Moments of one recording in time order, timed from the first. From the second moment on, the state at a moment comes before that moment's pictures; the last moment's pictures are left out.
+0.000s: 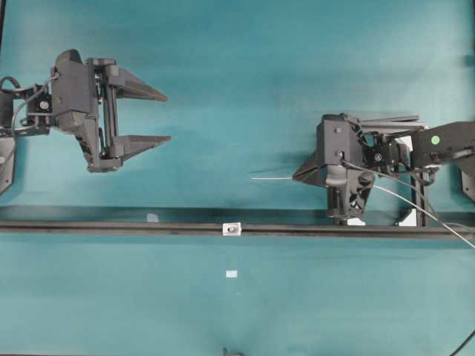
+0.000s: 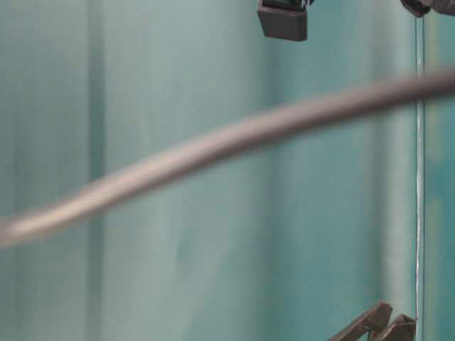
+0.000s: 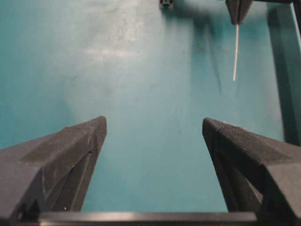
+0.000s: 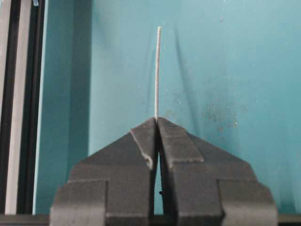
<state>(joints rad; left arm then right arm) 0.11 -0.29 1.14 -0.04 -0.49 0.08 0.05 -0.04 0.94 -0.05 -0.15 0.32</state>
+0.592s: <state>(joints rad) 0.12 -0.29 1.14 -0.04 -0.49 0.08 0.04 -0.16 0.94 -0.10 -0.08 0.31</state>
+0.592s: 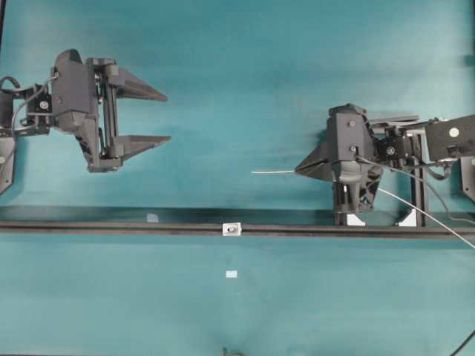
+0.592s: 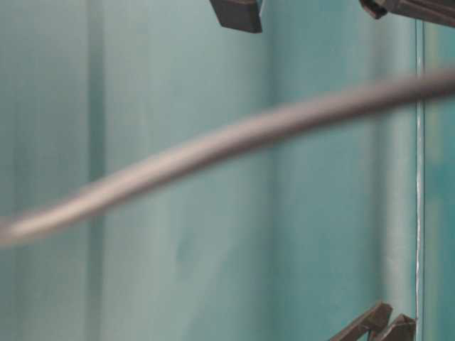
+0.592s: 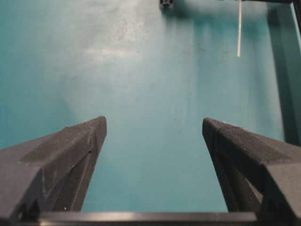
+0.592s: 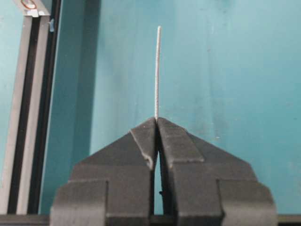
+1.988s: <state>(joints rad) 0.01 -0.29 1.09 -0.06 -0.49 0.04 0.09 -0.28 0.97 -0.01 -0.16 0.32</state>
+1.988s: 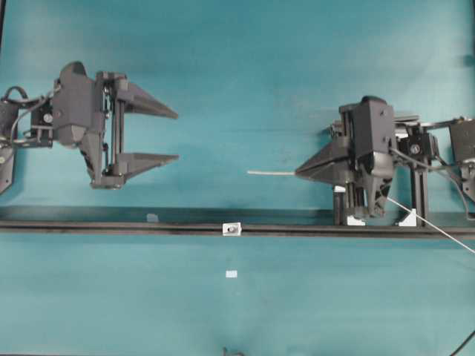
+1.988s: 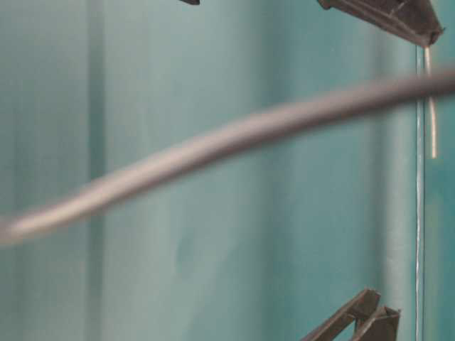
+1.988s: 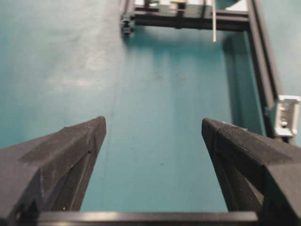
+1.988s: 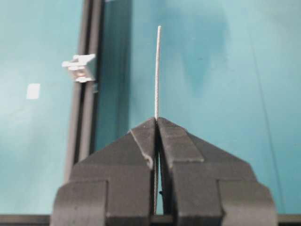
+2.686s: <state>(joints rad) -0.13 -0.28 1.05 -0.08 -0.34 -0.06 0.23 -0.23 1.00 0.17 -0.27 0.32</state>
